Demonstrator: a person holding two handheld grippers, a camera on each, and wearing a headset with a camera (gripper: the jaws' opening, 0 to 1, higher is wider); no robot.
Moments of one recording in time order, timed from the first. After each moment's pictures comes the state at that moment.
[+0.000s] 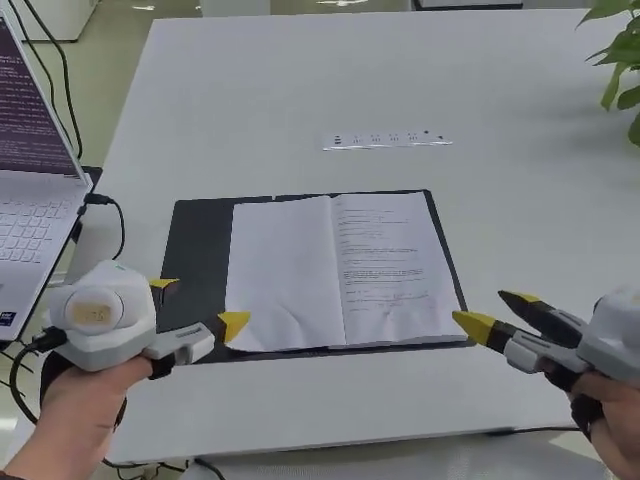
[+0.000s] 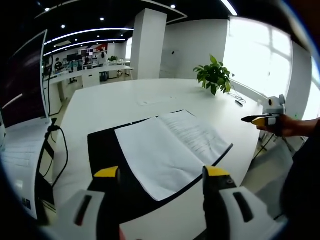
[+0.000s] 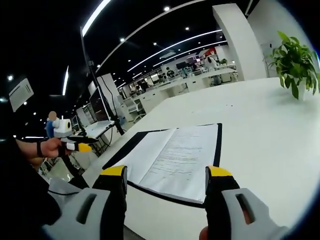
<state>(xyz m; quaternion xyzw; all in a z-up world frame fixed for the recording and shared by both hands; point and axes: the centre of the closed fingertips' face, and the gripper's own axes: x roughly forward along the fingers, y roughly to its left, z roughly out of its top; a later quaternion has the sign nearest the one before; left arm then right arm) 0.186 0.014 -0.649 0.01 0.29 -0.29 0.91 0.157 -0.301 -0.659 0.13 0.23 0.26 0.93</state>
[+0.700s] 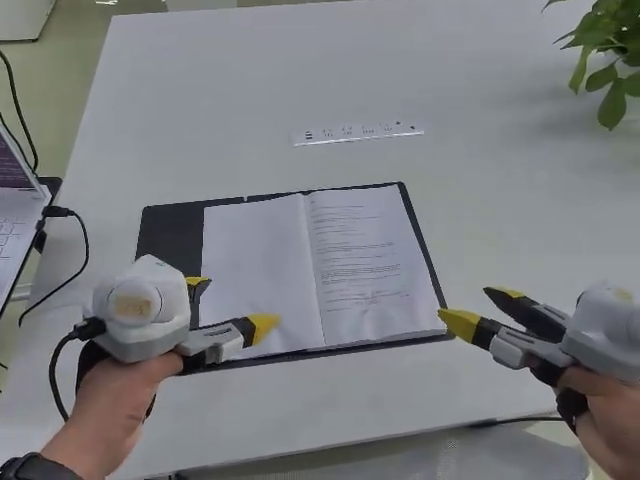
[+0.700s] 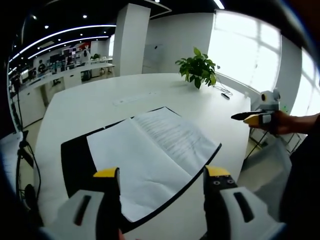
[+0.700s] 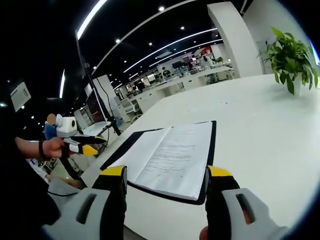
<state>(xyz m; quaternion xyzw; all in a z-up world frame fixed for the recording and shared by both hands) 0.200 -0.061 -0.662 0.03 0.30 -0.36 0.88 0.156 -0.317 -0.665 0.15 0.23 0.25 0.93</state>
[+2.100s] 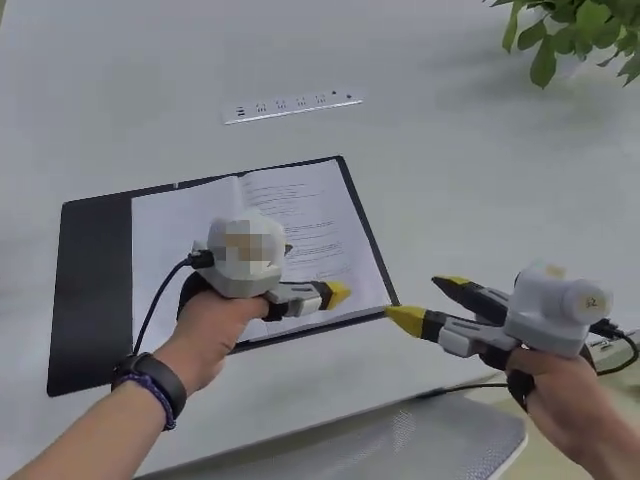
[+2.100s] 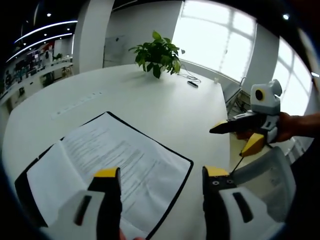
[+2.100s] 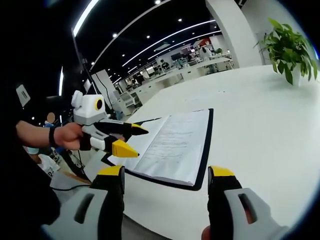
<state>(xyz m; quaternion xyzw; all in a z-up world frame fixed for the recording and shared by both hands) 0.209 -0.243 -0.701 0.06 0.32 -0.50 0.80 0.139 -0.328 -0.685 0.15 0.27 0.25 0.92</state>
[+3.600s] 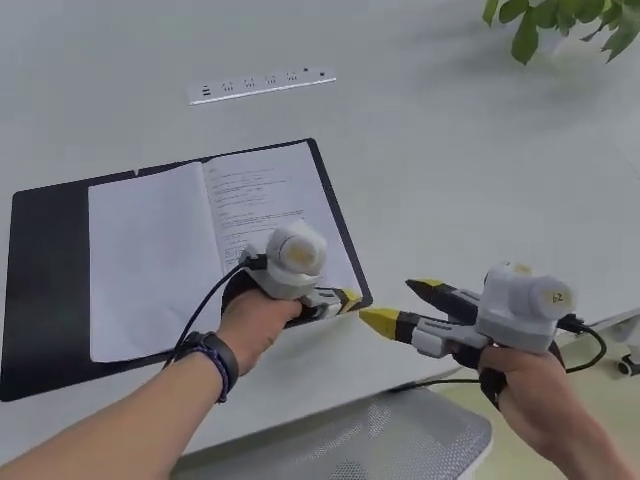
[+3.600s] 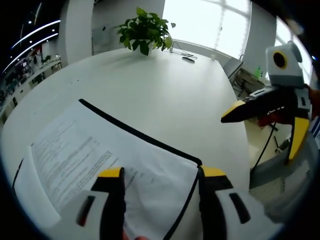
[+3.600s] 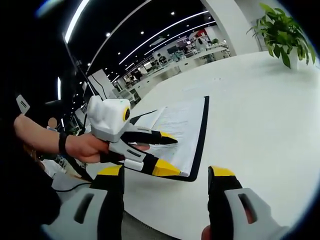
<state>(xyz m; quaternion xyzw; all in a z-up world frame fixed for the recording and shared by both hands) 0.205 -0.307 -0.777 0.13 0.35 -0.51 0.77 0.137 -0.338 -0.710 0.18 0.30 0.26 0.90</state>
